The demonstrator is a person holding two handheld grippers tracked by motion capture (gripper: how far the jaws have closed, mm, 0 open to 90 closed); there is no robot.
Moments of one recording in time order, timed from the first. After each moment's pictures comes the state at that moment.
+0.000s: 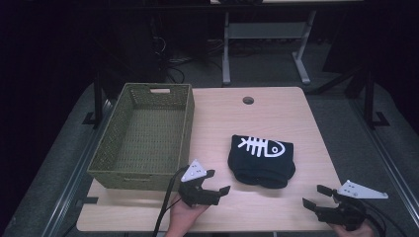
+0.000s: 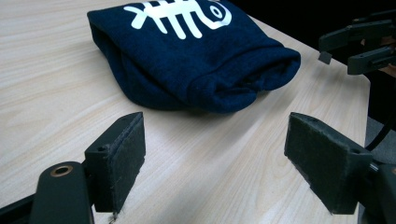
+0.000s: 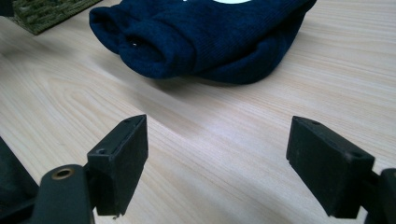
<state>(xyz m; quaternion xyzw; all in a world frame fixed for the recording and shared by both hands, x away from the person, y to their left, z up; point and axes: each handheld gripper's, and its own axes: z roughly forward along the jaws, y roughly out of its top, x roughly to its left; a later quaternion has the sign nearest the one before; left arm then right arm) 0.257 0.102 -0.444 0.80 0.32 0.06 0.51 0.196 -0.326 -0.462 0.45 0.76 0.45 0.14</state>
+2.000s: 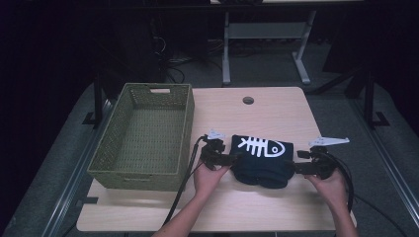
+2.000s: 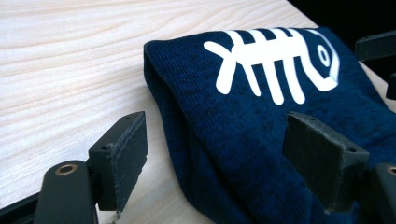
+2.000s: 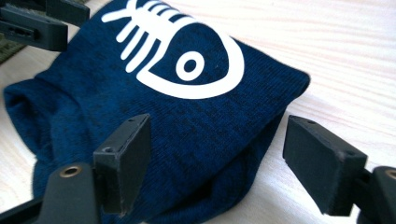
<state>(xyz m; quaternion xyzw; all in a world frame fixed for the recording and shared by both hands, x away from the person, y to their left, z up) 0.363 0.045 -0.453 0.78 0.43 0.05 0.45 0.320 -0.293 -0.441 0.47 0.78 0.40 0.10</state>
